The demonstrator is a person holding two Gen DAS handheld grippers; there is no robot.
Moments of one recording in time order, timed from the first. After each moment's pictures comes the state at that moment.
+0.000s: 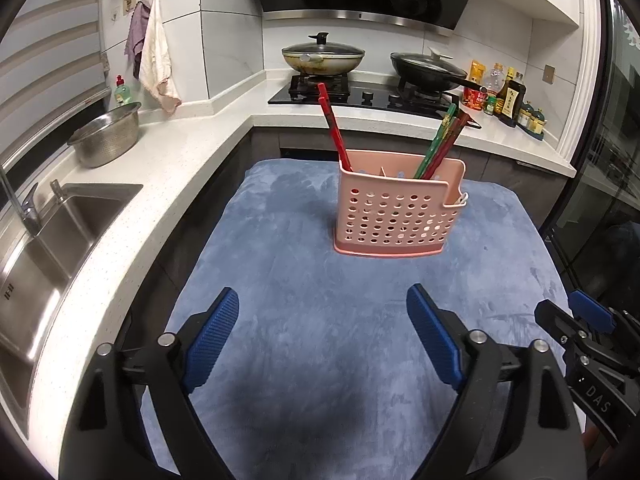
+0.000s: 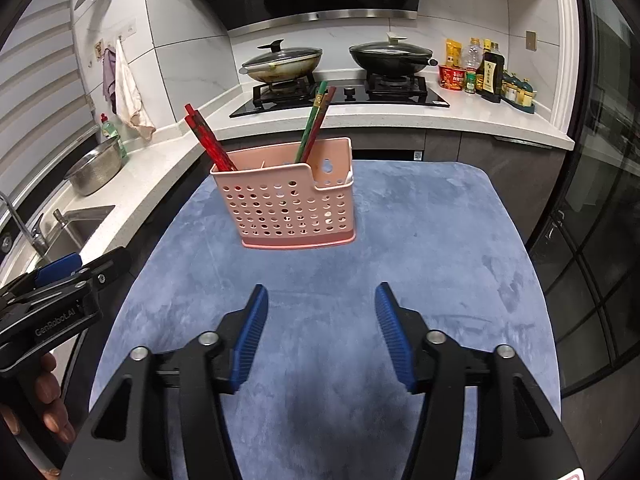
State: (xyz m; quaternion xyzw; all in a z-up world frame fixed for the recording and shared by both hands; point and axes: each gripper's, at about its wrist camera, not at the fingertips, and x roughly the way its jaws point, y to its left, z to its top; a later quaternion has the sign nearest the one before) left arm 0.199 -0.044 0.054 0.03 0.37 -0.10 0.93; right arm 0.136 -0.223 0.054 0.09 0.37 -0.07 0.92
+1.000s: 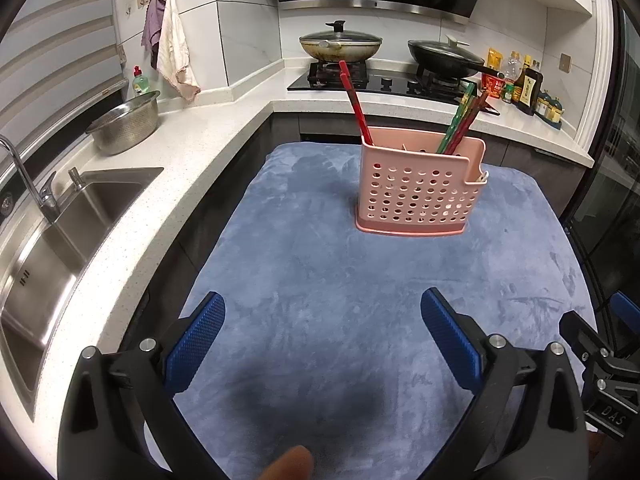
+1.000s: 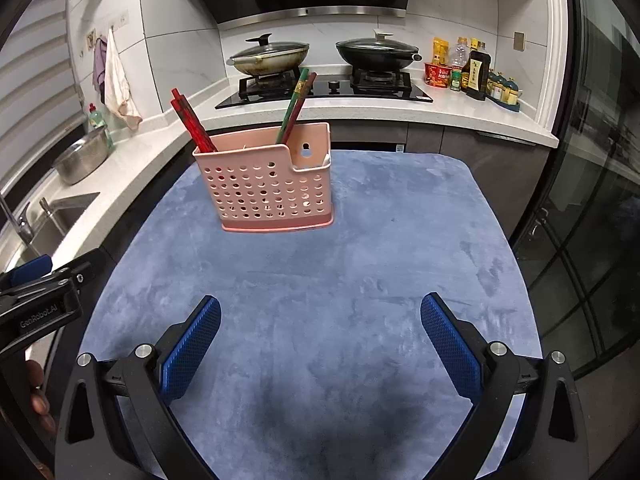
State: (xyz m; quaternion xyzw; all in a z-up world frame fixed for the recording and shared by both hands) left arm 0.186 -0.038 0.040 0.04 0.38 -0.06 0.92; right arm 0.119 -0.226 0.041 0.07 0.37 -0.10 0.92
